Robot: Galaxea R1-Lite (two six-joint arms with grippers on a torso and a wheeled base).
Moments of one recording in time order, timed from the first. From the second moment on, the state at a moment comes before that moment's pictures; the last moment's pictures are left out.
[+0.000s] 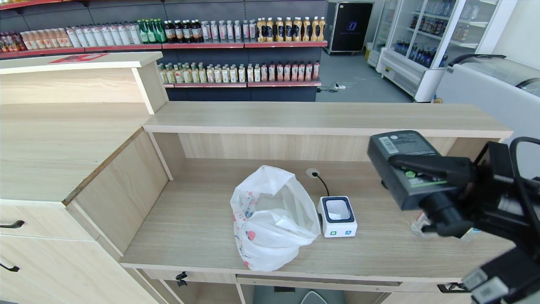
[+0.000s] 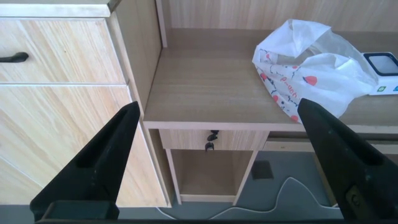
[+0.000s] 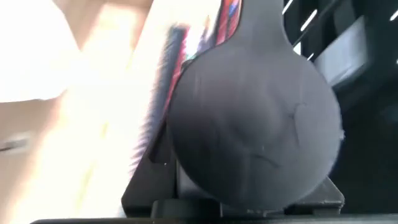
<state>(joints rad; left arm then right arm) -0.01 0.00 0.00 0.00 -0.04 0.00 0.40 1.26 -0.56 -0.71 0.53 -1.81</state>
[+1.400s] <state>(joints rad) -0.01 0.00 0.00 0.00 -0.04 0.00 -0.24 1.40 -0.62 -0.45 0.56 0.33</state>
